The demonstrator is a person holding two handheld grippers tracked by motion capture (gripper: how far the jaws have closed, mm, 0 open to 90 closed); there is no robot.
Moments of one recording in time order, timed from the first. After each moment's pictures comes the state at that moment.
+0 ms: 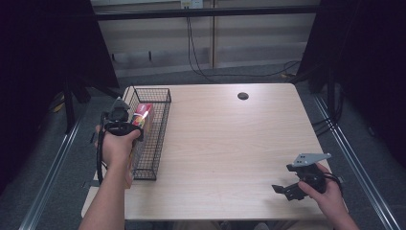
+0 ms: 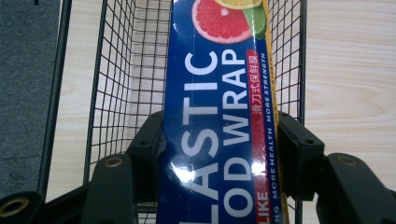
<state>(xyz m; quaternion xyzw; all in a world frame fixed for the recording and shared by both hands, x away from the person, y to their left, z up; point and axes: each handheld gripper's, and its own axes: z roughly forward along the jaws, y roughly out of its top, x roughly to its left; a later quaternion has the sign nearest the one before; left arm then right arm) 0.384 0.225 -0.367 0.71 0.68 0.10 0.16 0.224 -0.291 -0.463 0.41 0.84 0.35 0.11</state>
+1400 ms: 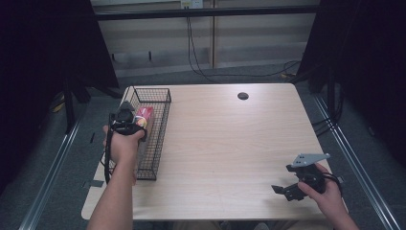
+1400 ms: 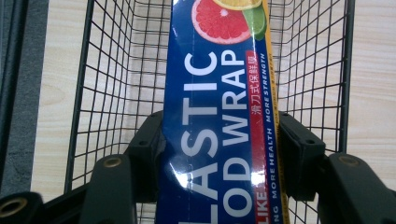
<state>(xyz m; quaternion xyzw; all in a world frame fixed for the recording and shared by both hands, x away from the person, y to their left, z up) 0.406 0.222 -0.396 0.71 0.69 0.10 0.14 0.224 -0.290 -0.465 0.40 0.84 0.35 0.10</state>
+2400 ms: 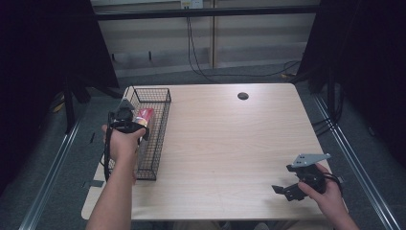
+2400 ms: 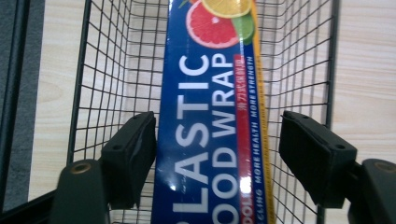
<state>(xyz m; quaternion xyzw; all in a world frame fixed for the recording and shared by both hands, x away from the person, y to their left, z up) 0.405 0.221 -0.386 0.71 0.69 0.09 0.14 0.224 -0.290 -0.465 0.40 0.84 0.35 0.11</state>
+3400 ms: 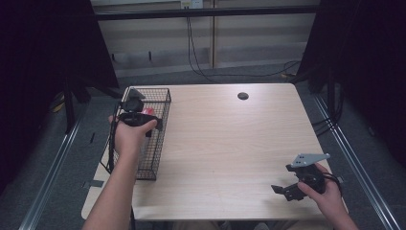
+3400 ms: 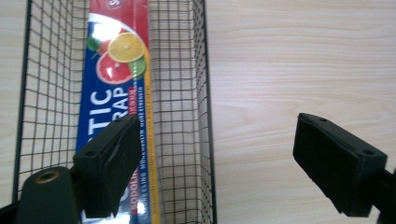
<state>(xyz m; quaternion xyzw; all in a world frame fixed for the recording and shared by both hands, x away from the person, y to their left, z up) 0.391 0.180 -0.342 0.74 0.63 0.08 0.22 0.223 -0.288 -0.463 0.40 0.84 0.35 0.11</state>
